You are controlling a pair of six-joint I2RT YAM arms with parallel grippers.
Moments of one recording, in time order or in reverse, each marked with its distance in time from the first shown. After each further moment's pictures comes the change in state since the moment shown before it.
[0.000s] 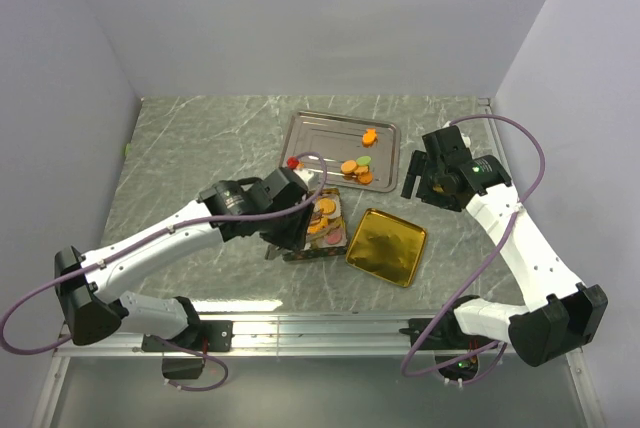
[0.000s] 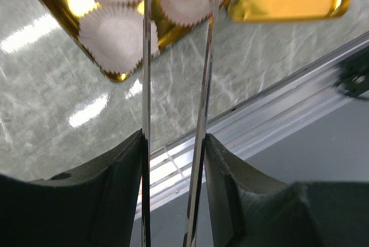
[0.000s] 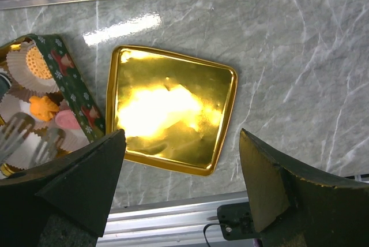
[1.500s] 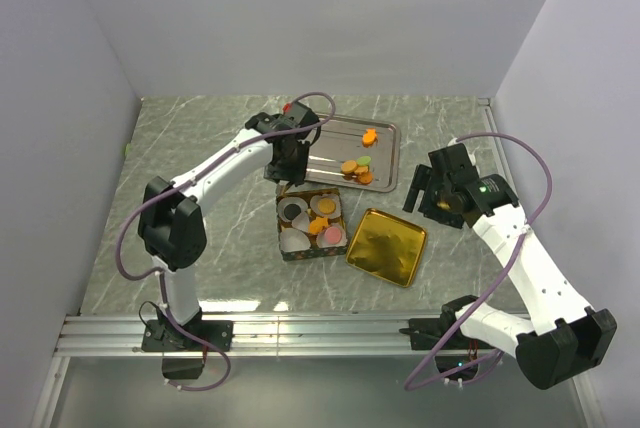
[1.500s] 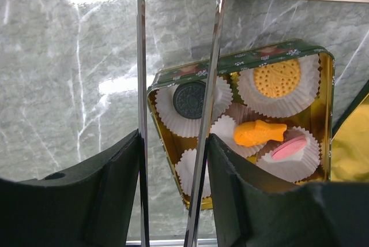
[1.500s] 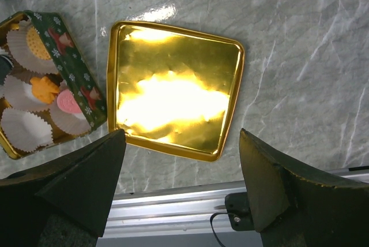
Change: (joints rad) left arm 0.344 0.590 0.500 -0.082 -0.158 0.079; right arm -0.002 -0.121 -0.124 0.008 -0.056 0.057
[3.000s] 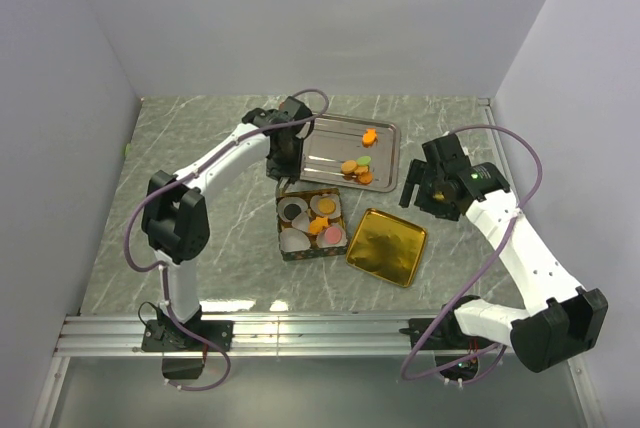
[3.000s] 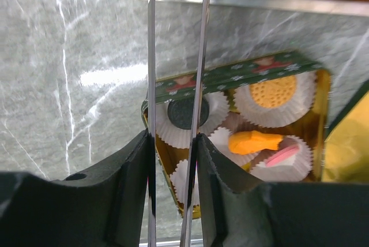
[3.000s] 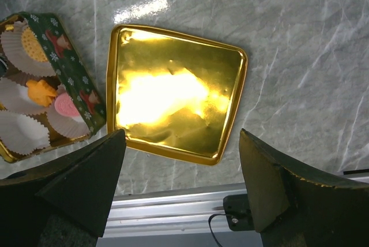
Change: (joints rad) left arm 0.058 0.053 0.010 0.027 0.096 0.008; right arm 0.000 0.090 0.051 0.001 -0.005 -0.028
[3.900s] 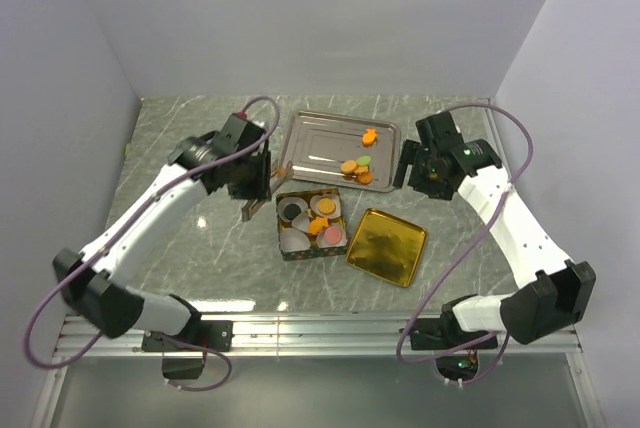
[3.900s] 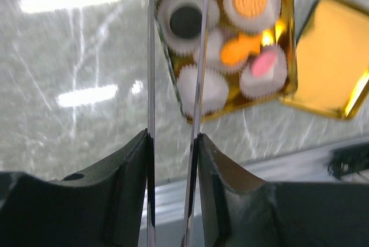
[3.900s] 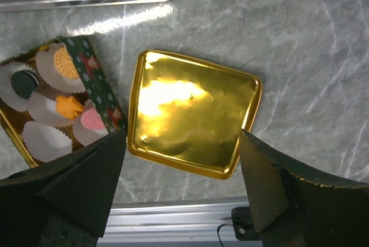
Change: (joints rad) left arm 0.002 -0.524 -0.269 -0.061 0.074 -0.035; right arm 0.000 0.133 0.156 0.000 -0.014 -0.032
